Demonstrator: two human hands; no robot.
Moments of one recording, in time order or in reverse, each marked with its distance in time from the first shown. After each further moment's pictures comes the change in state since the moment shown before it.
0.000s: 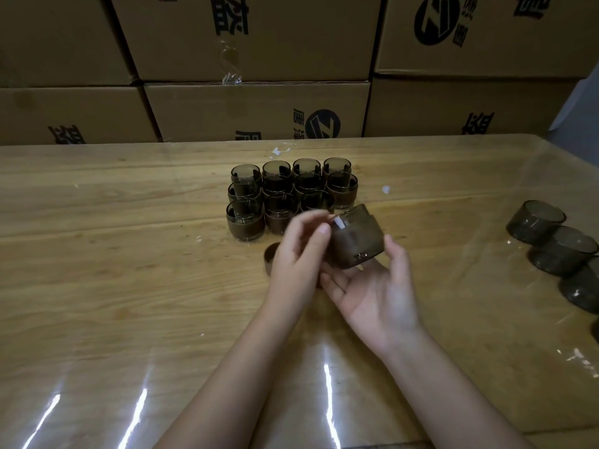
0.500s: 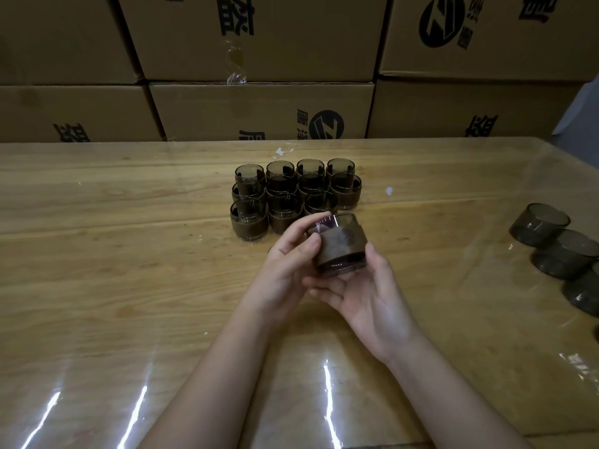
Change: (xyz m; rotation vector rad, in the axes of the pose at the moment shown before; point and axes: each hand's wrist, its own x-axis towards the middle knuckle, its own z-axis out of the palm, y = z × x) left_hand 0.003 0.002 -0.028 -0.486 -0.301 -0.256; right_hand -0.002 0.006 0.005 -0.277 -0.099 -0.039
